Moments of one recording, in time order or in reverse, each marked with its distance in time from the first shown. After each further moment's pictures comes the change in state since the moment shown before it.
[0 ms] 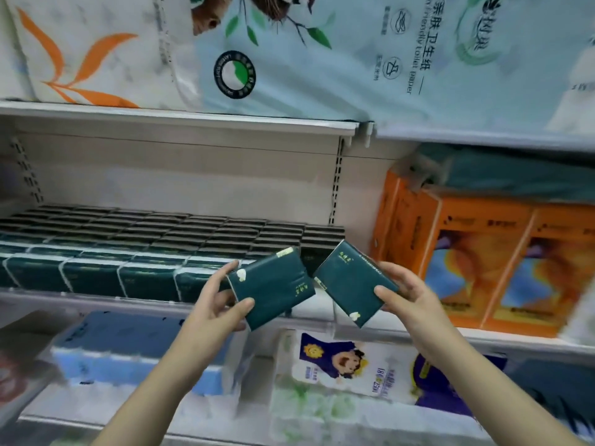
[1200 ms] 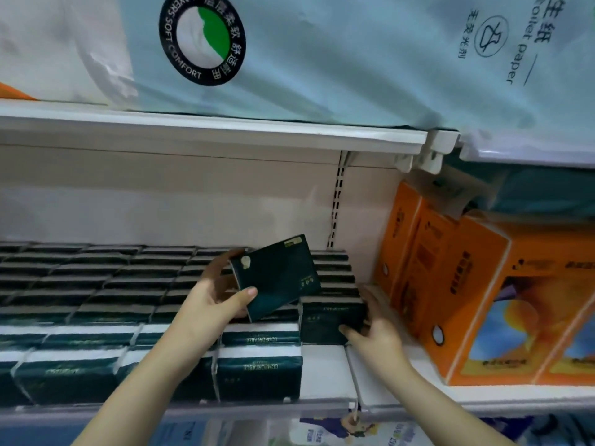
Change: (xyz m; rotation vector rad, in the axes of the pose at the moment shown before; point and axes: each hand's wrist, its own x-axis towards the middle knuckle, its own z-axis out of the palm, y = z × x) left_hand 0.184 -0.012 -0.013 0.039 -0.157 0.080; right_hand 0.130 0.081 0.066 -0.522 0.114 0.077
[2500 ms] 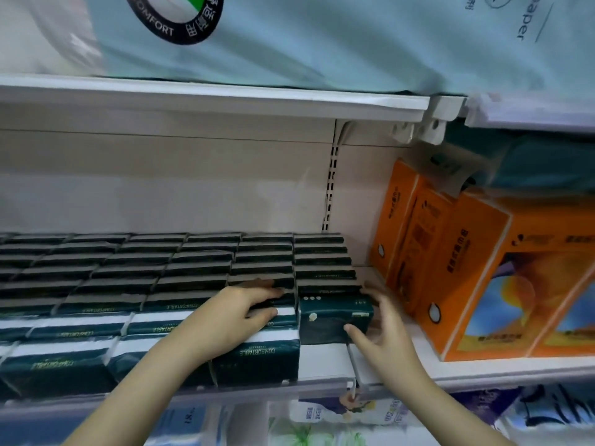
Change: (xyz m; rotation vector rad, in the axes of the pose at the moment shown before) left_hand 0.012 -0.021 0.012 0.914 -0.404 0.107; right_hand -0.039 0.002 -0.013 -0.084 0.067 -0.136
